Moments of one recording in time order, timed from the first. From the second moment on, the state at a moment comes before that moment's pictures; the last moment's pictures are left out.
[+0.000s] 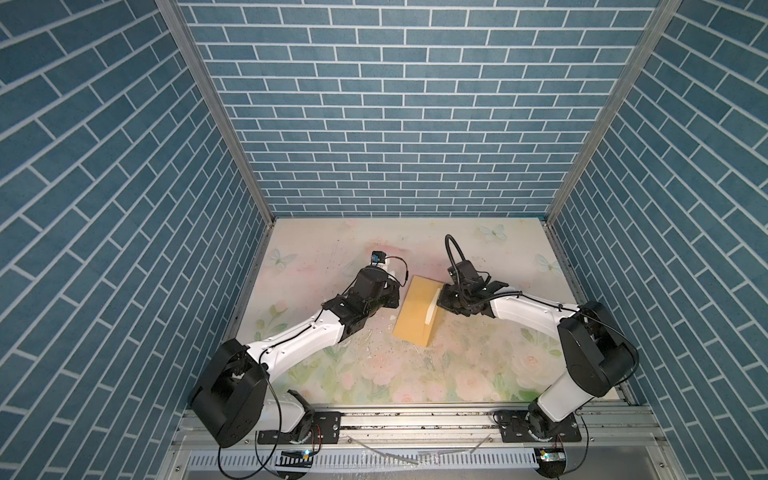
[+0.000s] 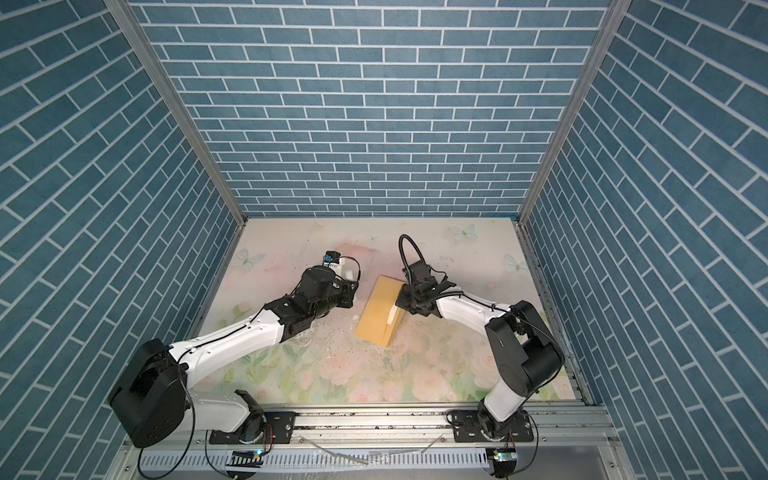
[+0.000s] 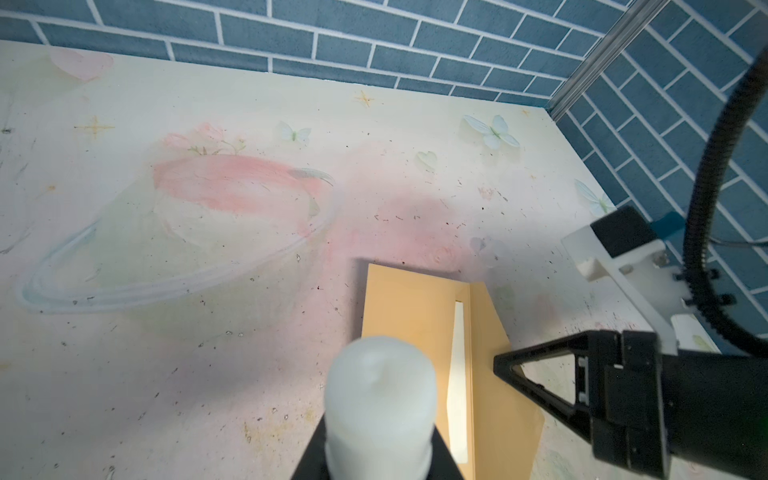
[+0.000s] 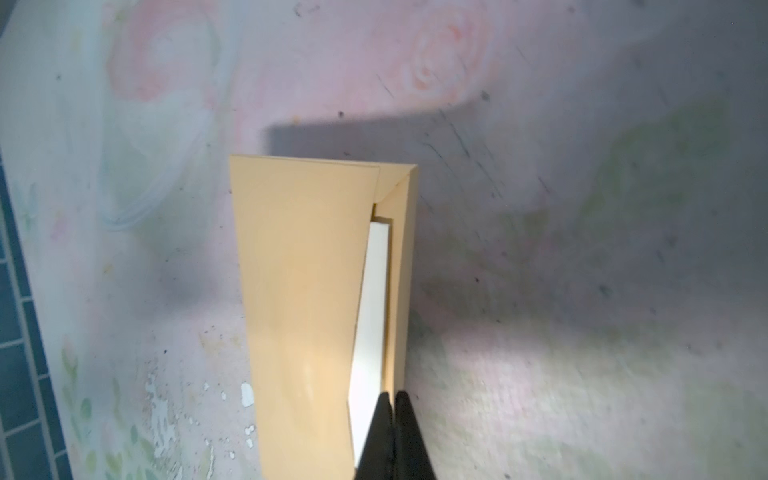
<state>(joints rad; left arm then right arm) -0.68 1.36 0.82 -0.01 -0.11 -0.47 0.61 1.64 0.98 -0.31 -0.12 0.81</state>
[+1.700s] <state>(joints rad) -0.69 1.69 0.73 0.26 -0.05 -0.47 0.51 1.63 0.85 -0.12 -0.32 0.58</state>
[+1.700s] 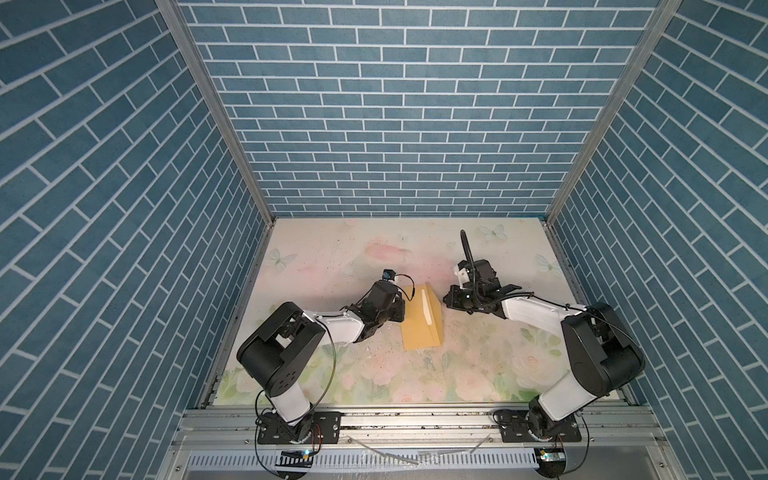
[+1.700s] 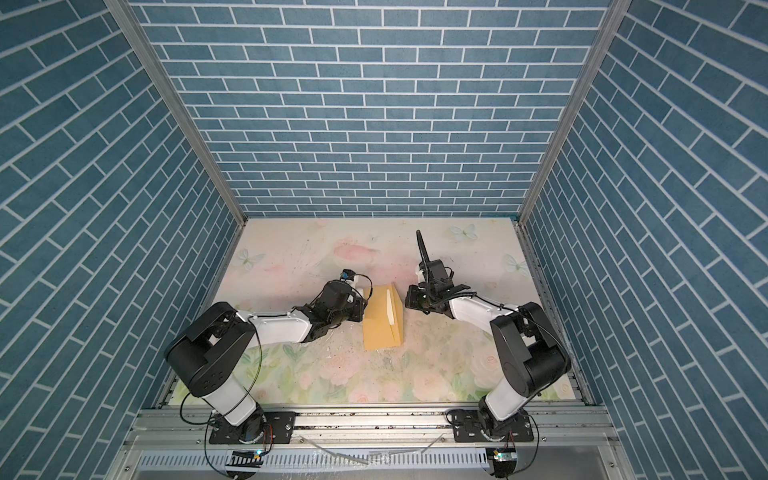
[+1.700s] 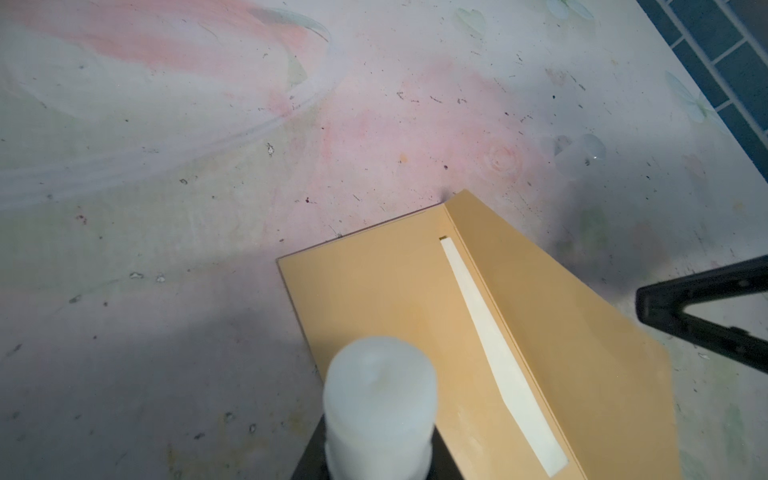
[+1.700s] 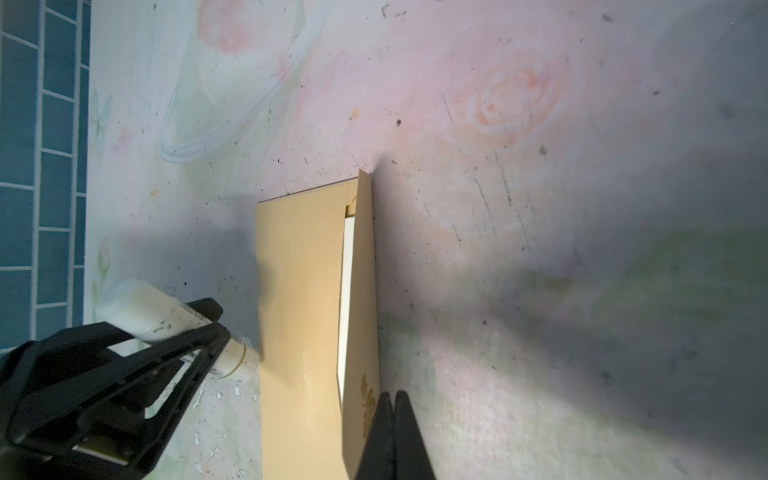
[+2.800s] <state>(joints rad) -0.69 1.75 0.75 0.34 -0.04 -0.48 0.59 1.82 0.85 0.09 -0.46 0.73</state>
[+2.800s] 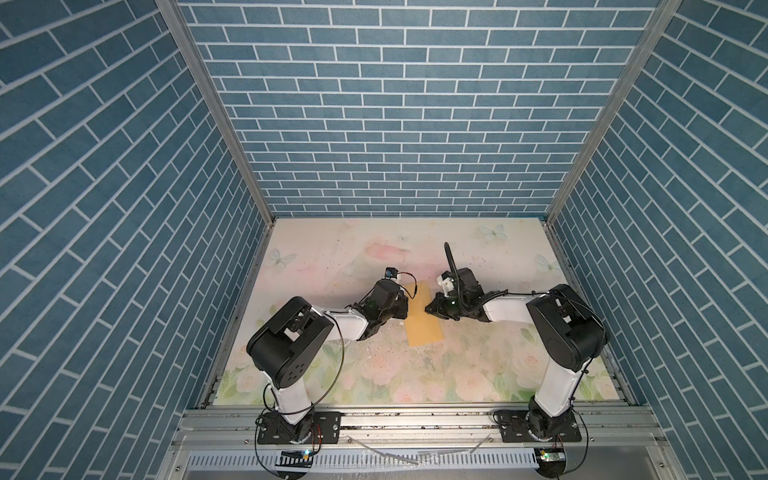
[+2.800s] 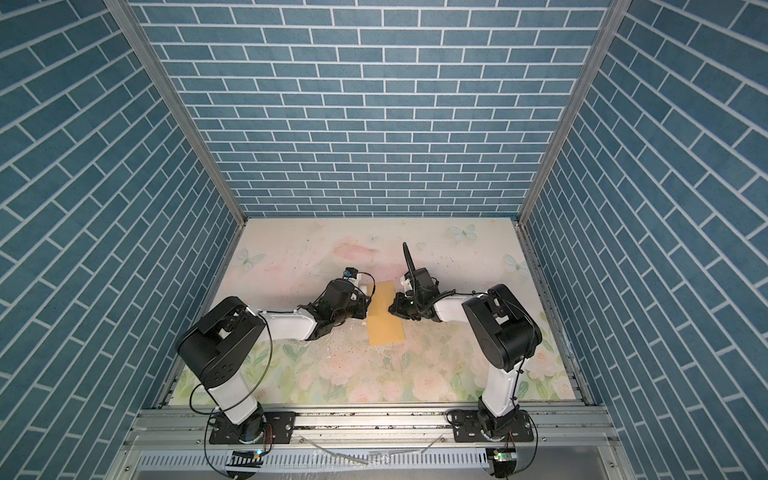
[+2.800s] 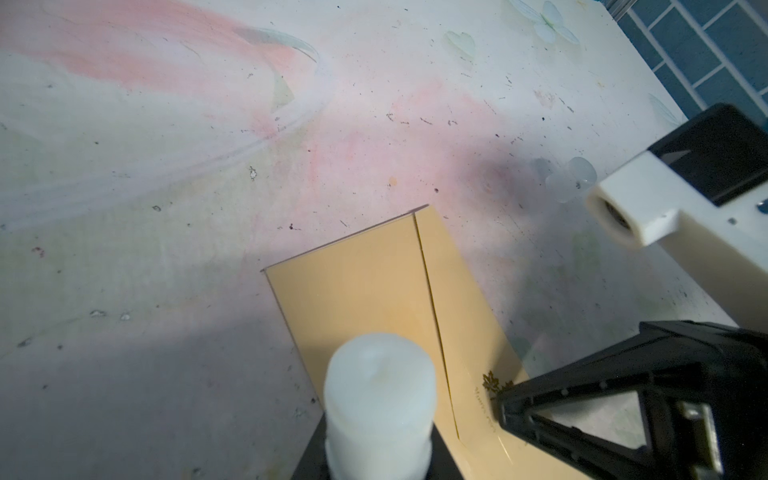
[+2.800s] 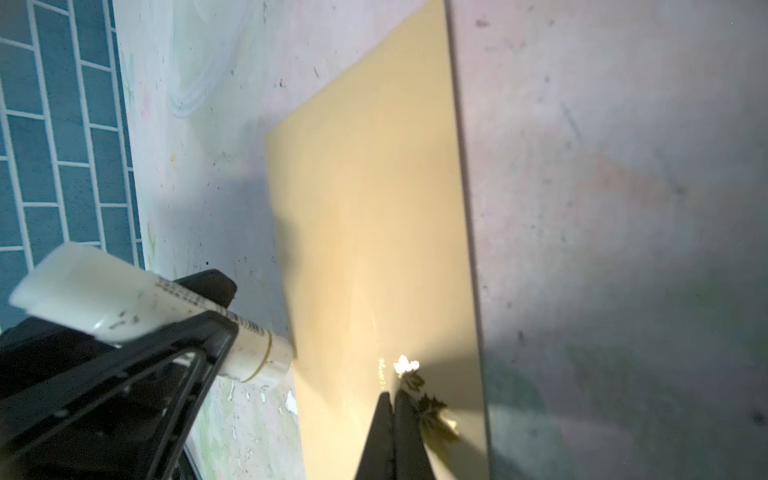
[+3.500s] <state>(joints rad) -0.69 1.82 0.83 0.36 -0.02 -0.50 0.62 1.89 0.90 0.15 -0.47 0.73</state>
